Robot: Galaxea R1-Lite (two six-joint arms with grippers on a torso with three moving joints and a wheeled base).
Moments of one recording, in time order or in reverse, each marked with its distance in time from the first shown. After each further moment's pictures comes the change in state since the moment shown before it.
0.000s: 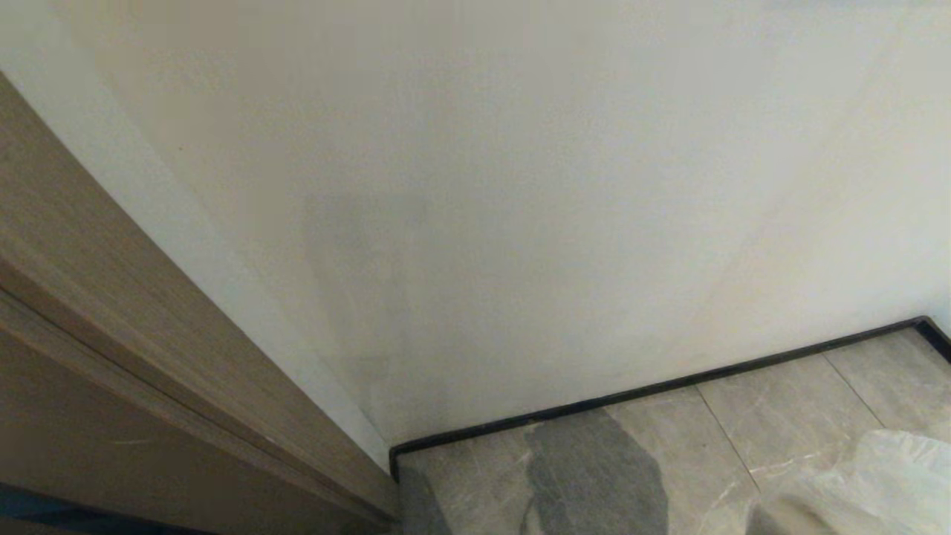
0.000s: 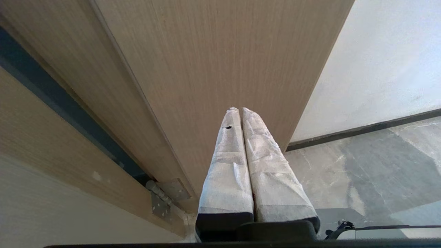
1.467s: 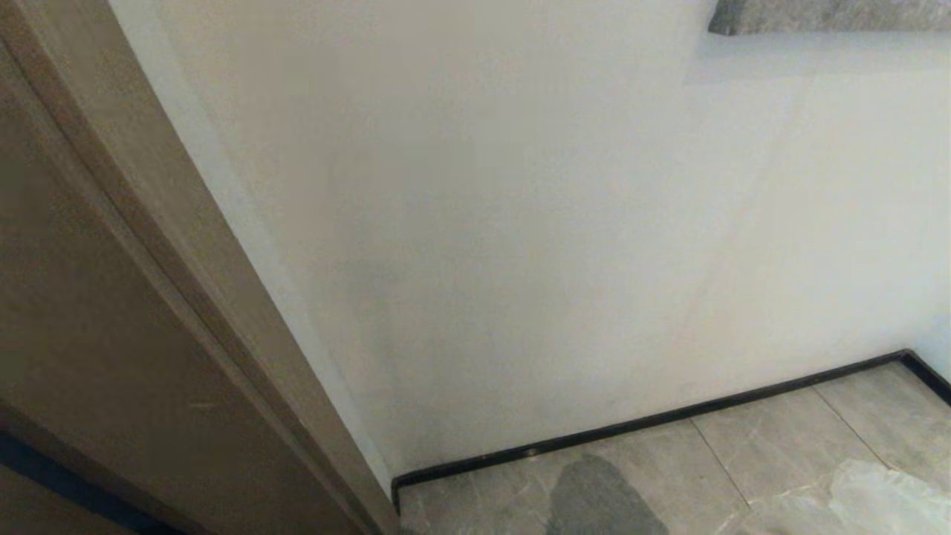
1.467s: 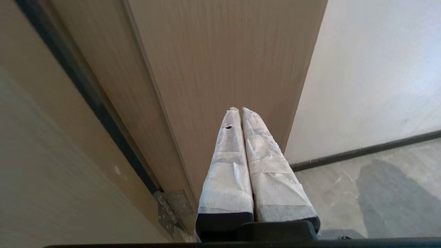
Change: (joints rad) left arm 0.000 0.000 0.000 -0.001 0.000 0.005; right arm 0.000 -0.201 0.418 -0.417 -0.070 0.068
